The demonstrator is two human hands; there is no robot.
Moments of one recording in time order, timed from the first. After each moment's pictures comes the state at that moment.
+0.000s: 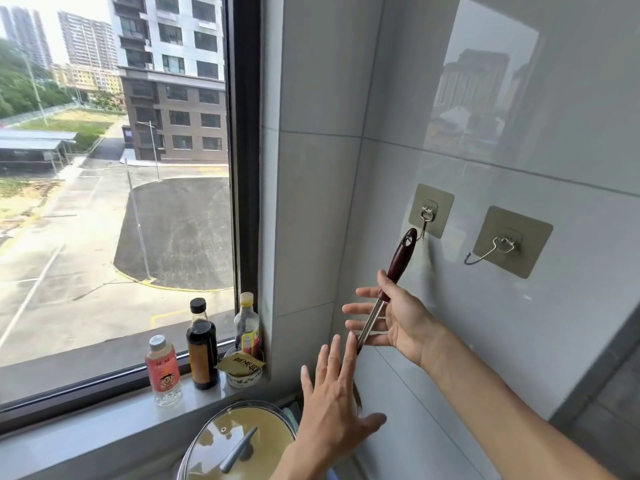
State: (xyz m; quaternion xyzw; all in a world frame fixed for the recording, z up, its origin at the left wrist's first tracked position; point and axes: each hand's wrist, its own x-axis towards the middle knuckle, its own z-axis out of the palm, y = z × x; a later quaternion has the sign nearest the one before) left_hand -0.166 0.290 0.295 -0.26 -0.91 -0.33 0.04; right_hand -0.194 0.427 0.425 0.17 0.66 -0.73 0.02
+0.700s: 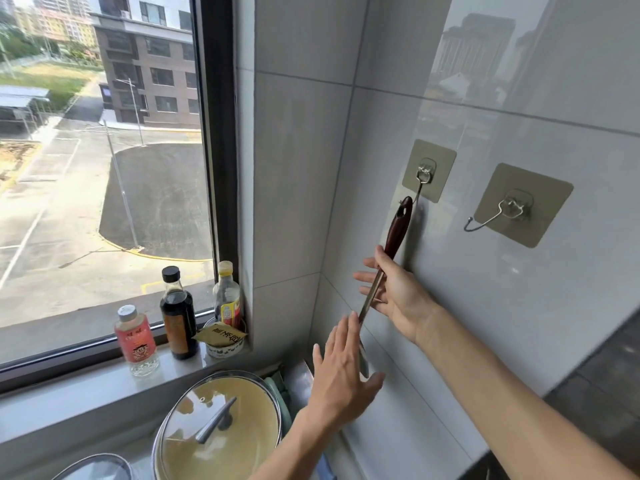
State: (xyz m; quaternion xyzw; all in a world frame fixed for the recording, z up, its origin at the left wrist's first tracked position) left_hand -0.177 0.342 0.273 -0.26 -0.89 -0.38 0.00; right_hand -0.200 0.445 0.410 0.20 0.69 -0.70 -0.02
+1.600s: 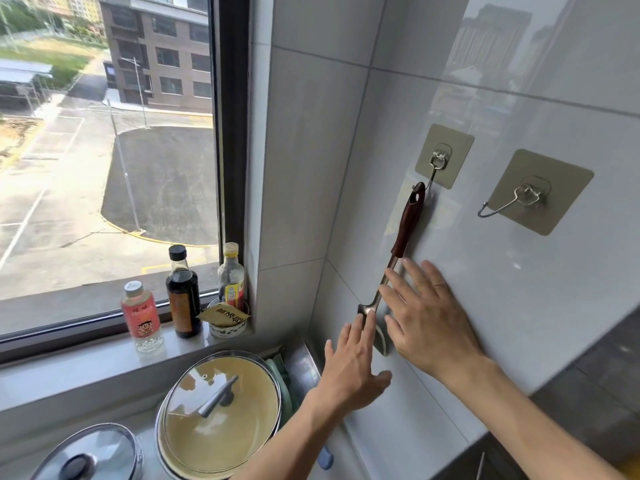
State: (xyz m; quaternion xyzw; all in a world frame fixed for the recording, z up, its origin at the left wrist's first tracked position) left_hand -0.170 0.348 0.269 -0.29 -0.89 -0.34 -0.08; right_hand -0.135 0.467 0.374 -0.07 0.95 0.22 -0.21
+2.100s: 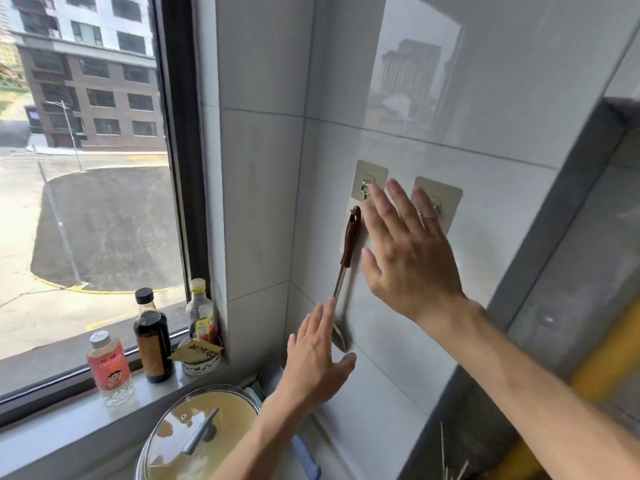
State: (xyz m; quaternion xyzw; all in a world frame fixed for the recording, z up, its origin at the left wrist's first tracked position) left_hand -0.147 0.308 0.336 -0.32 -0.86 -0.40 0.01; right_hand -0.097 0.434 0.493 0.00 0.88 0.23 -0.41
